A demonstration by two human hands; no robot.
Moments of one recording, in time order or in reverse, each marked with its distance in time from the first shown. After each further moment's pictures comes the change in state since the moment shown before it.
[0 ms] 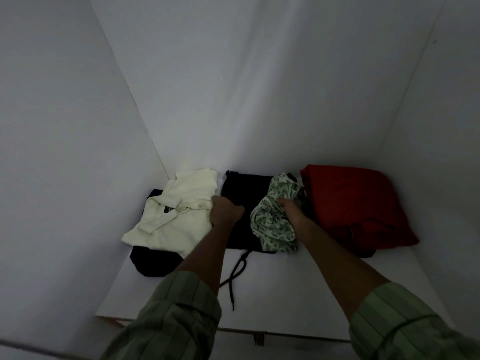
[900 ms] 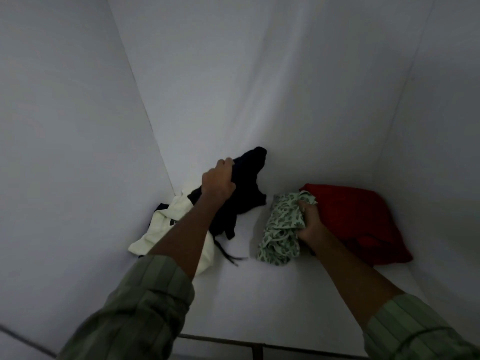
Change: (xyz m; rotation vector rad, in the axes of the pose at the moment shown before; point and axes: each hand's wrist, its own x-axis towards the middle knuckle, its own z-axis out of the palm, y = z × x) left_hand 0.000 0.079 -0.119 0.407 0.281 0.651; right_hand -0.034 -0.034 -0.019 0.553 -0.133 -0.109
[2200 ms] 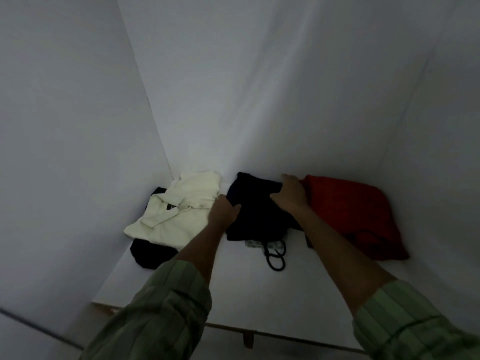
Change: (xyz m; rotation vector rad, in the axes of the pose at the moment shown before) left_hand -0.055 -0.035 0.144 -0.465 -0.373 -0.507; right_hand 0.045 -0.002 0.038 -1.727 0.124 -0.524
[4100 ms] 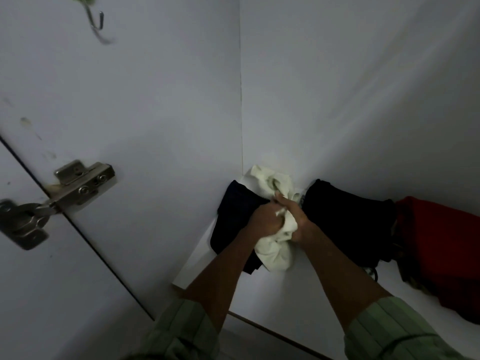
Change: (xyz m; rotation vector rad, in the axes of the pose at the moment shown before) left_hand -0.047 -0.068 -0.122 -0.429 0.145 0.029; right_hand -0.013 -0.141 0.169 1.163 -0.628 0.426
